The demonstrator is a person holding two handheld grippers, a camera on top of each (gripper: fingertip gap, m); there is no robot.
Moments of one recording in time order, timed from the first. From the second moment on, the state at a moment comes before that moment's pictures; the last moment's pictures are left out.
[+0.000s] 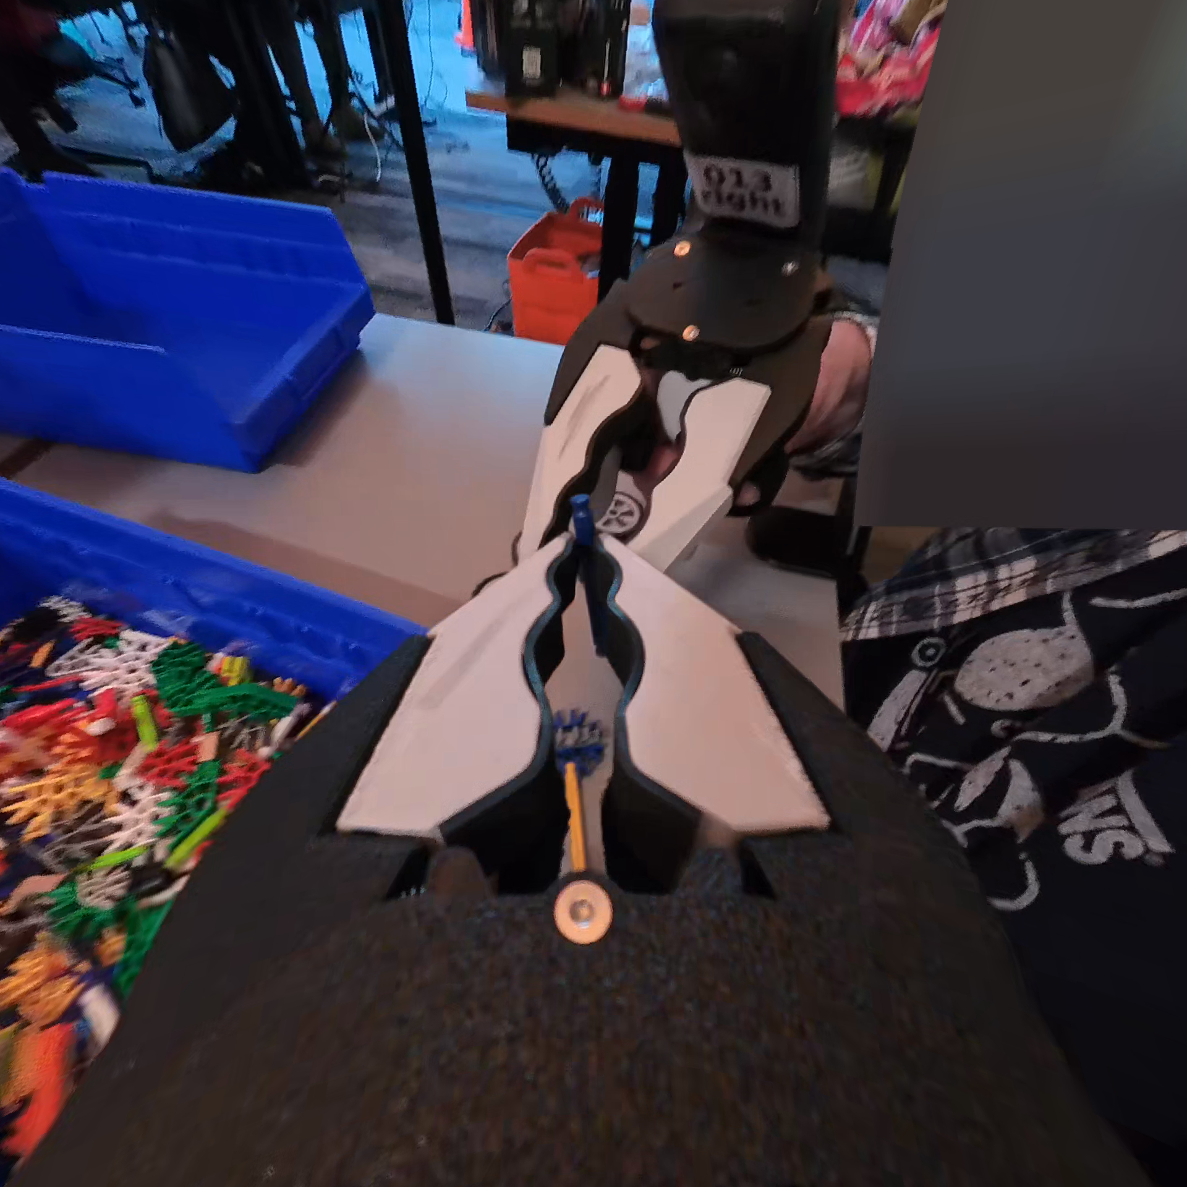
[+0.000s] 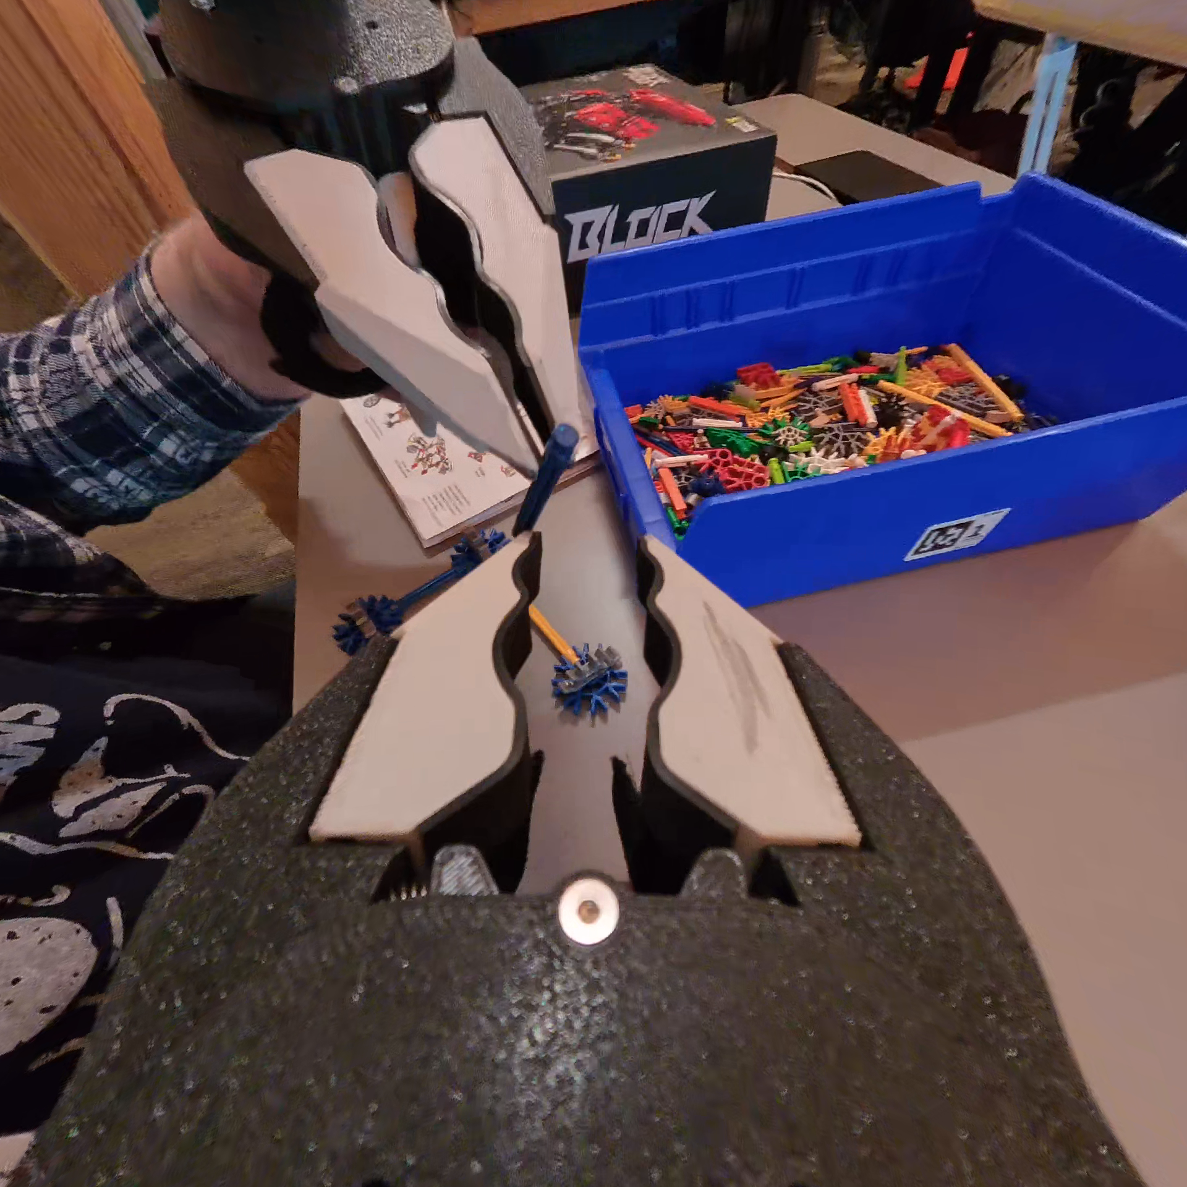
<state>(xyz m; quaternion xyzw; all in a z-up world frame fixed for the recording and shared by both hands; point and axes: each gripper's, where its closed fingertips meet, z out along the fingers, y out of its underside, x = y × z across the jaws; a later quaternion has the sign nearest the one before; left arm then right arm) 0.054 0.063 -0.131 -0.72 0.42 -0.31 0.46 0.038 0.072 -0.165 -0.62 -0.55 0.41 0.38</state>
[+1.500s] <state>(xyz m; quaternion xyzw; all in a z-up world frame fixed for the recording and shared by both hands) 0.041 0.033 -0.235 -0.77 0.44 -0.24 0.40 0.055 0.030 -0.248 -0.67 -0.61 0.38 0.16</state>
